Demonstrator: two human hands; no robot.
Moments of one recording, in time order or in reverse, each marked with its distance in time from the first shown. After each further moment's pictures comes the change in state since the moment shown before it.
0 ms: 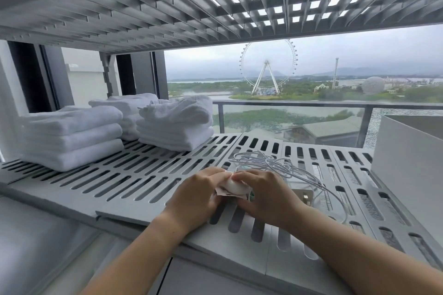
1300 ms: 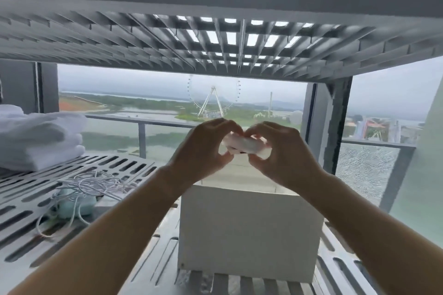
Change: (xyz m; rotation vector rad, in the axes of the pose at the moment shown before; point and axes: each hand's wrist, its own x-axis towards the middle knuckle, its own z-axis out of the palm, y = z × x) left_hand 0.185 0.352 0.055 -0.175 0.337 0.406; right_hand -0.161 0.118 -0.357 -0.353 0.282 0.041
